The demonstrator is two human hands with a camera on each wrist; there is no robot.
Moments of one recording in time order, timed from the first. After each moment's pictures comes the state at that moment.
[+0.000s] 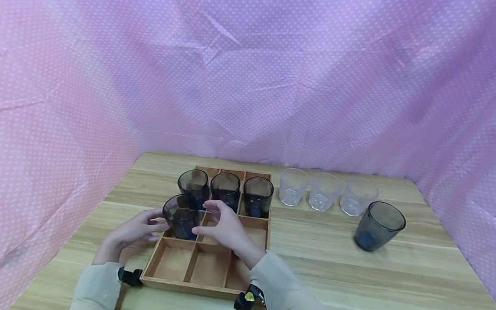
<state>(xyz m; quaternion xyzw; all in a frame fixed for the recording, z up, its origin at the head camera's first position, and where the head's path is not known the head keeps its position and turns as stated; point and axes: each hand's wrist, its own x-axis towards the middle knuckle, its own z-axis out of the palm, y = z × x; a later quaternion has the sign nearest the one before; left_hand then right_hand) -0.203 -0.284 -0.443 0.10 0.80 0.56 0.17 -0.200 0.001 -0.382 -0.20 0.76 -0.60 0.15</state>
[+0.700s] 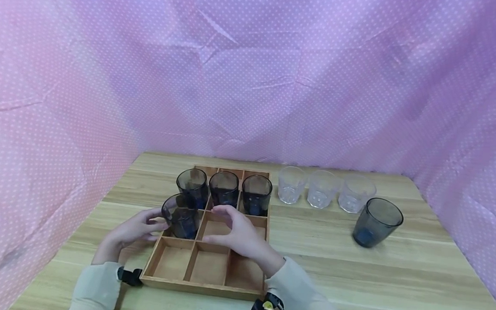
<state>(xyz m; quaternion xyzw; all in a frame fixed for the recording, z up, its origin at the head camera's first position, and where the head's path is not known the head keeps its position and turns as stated) -0.205 -0.285 -0.444 0.11 0.80 0.56 0.18 -0.186 0.038 -0.374 -0.25 0.78 -0.55 0.16</state>
